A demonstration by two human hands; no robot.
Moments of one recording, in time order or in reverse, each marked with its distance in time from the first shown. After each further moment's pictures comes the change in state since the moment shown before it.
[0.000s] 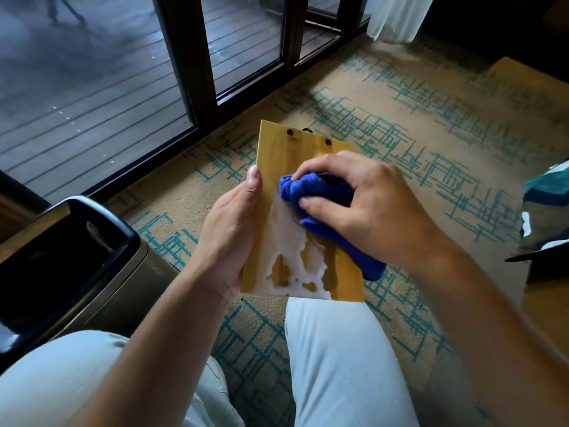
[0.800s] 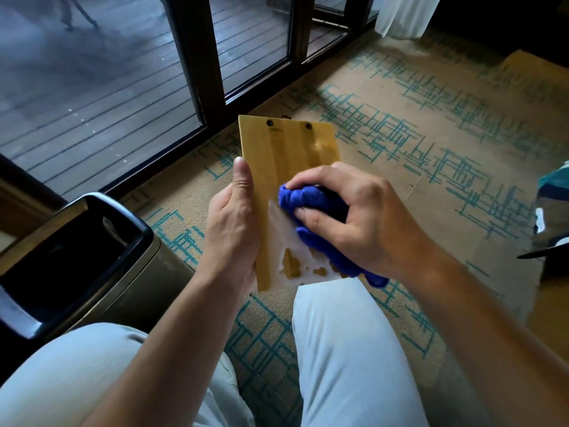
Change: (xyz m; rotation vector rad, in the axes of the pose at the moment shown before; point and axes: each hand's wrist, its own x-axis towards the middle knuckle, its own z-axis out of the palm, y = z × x) left_hand -0.013 0.003 0.008 -0.076 0.111 0.120; right_hand -0.016 -0.003 0.015 0.056 -0.031 -0.050
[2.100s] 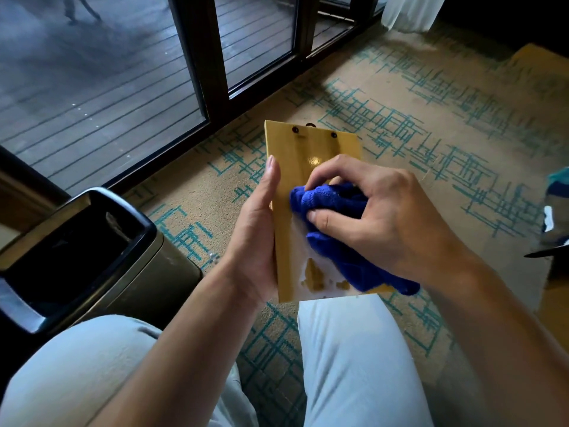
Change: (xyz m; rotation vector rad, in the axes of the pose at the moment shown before) left_hand 0.012 -0.022 -0.003 -0.370 -0.481 -0.564; right_hand -0.005 -0.015 -0.014 -0.011 0.016 0.083
